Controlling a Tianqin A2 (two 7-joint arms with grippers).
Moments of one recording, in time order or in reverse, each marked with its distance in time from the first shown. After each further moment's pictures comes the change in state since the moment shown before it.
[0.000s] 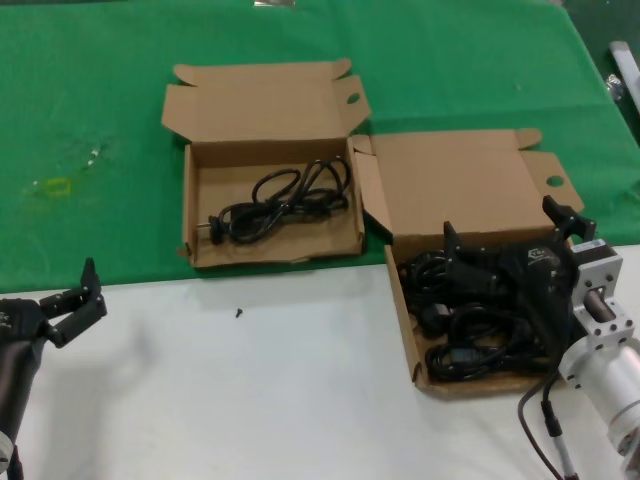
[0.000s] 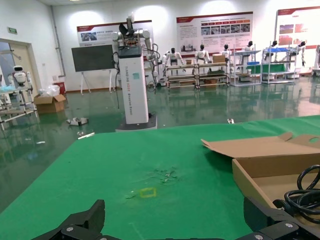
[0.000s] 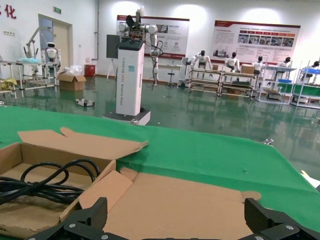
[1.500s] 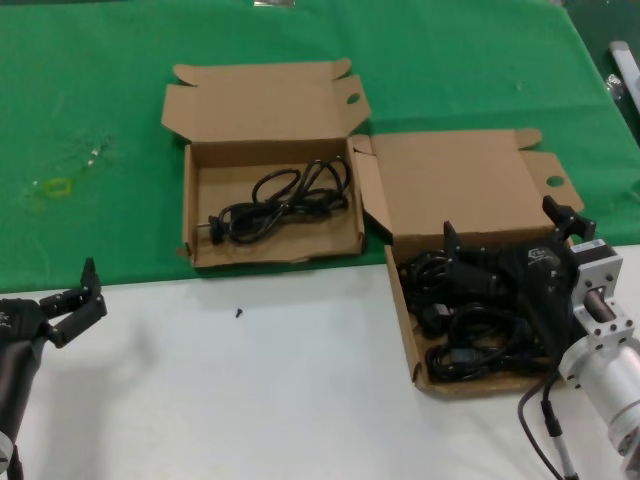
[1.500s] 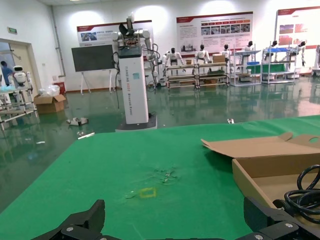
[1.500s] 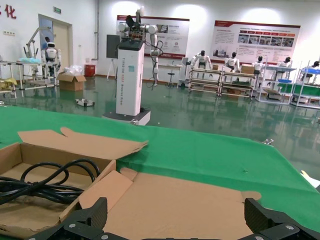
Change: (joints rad) left arm 0.000 0.000 0.000 0.000 0.000 0.000 0.000; right arm 0.000 0.000 0.000 0.000 0.000 0.000 0.000
